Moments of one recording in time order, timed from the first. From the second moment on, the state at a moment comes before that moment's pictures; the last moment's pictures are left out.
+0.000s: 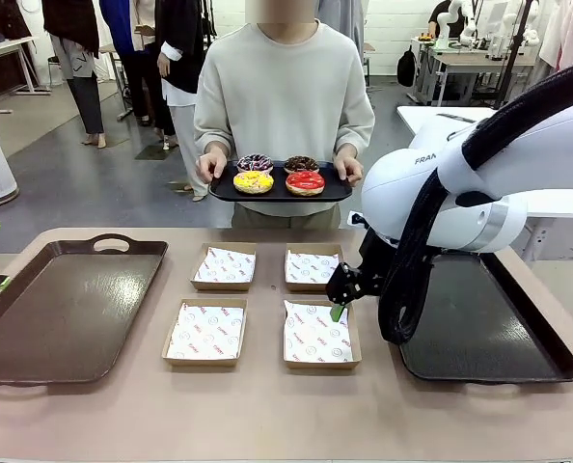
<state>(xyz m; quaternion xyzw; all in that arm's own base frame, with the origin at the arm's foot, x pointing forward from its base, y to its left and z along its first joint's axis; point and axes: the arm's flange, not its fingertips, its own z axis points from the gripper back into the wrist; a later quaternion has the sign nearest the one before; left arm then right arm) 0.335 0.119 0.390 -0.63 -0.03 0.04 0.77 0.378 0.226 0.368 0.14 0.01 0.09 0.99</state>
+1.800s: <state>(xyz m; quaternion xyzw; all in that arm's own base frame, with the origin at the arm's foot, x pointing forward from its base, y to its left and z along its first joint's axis) 0.335 0.119 0.390 -0.63 -0.03 0.04 0.77 0.418 0.263 0.318 0.03 0.04 -0.03 1.00</state>
